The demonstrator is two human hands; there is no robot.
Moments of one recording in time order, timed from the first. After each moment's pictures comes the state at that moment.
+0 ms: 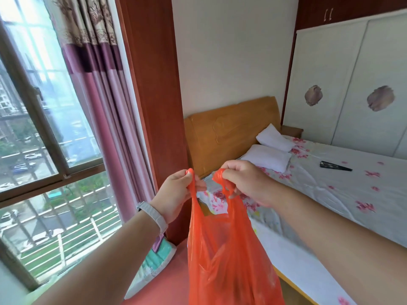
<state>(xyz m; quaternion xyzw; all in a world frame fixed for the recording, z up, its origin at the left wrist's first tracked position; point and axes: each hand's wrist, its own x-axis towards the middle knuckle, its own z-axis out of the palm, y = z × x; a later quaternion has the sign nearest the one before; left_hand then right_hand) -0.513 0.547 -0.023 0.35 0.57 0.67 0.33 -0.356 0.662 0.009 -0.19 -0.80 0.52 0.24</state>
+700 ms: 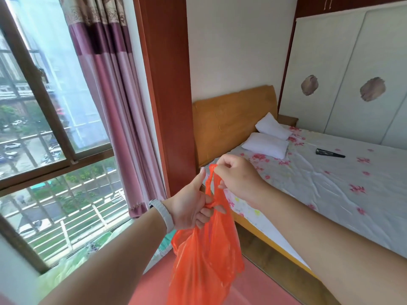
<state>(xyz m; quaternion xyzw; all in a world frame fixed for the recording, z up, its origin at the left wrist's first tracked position) -0.557 0.446 -0.050 0.35 0.56 0.35 0.66 -0.422 0.530 -0.002 -0.27 -0.79 0.44 0.33</state>
